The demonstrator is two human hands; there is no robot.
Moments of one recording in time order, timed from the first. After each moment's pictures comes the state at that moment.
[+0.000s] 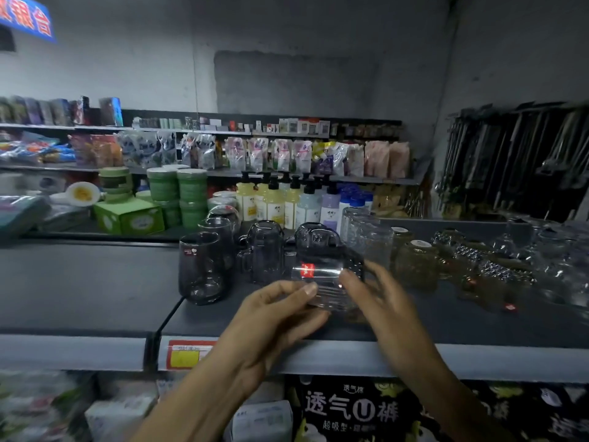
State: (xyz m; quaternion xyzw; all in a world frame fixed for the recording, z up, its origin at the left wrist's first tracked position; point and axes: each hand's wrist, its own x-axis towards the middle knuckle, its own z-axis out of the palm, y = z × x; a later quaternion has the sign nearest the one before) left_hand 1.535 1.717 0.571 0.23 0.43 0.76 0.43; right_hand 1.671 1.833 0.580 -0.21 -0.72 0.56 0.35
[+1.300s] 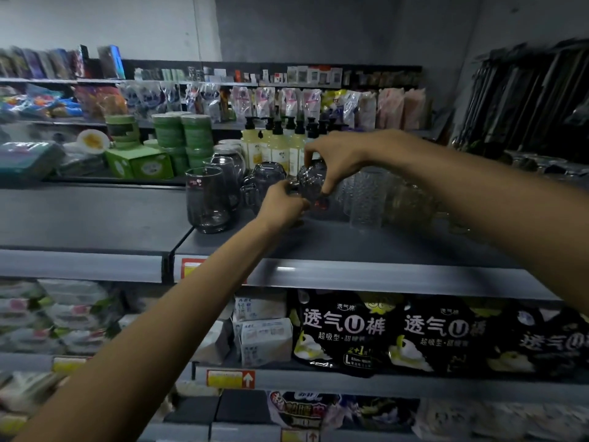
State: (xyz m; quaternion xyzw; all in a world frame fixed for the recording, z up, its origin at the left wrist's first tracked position) left_hand 1.499 1.788 0.582 0.32 0.72 0.59 0.18; right_hand 1.552 1.935 0.688 -0.09 -0.99 -0.07 0.01
